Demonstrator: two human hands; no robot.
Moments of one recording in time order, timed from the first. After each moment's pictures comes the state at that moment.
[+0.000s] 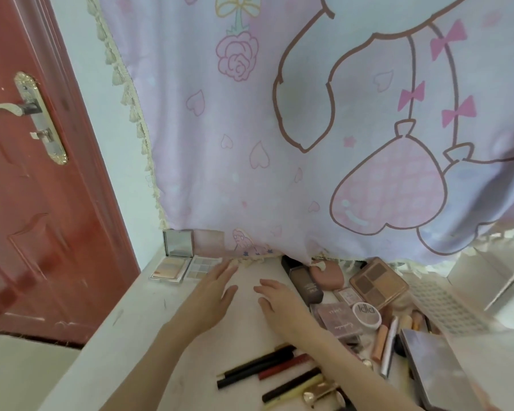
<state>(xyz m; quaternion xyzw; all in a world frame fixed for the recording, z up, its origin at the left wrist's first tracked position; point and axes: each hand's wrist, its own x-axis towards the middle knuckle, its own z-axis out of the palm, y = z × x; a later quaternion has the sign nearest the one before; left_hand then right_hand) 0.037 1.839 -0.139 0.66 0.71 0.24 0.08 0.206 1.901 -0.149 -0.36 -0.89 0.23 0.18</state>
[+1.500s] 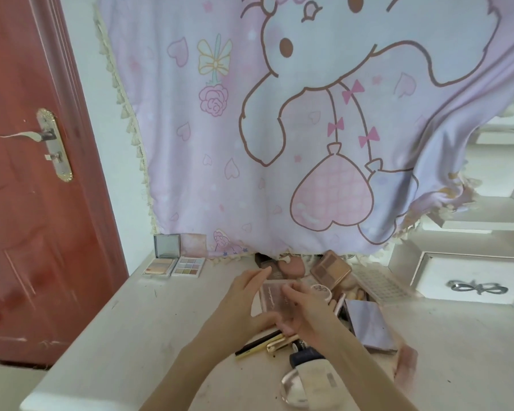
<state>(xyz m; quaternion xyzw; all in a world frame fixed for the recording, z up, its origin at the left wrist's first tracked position) 0.166 1.756 -0.086 0.72 0.59 0.36 0.11 0.311 1.820 -0.088 -0.34 -0.39 0.77 0.37</state>
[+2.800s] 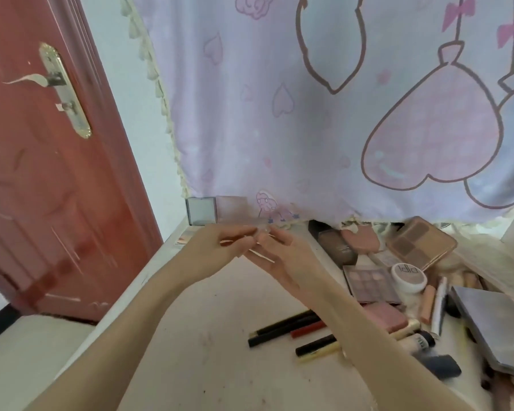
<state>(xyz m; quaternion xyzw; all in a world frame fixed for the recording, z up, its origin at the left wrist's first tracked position) 0.039 1.787 -0.078 0.63 0.65 0.37 0.22 0.177 1.859 -0.119 -0.17 -0.48 0.79 0.35</state>
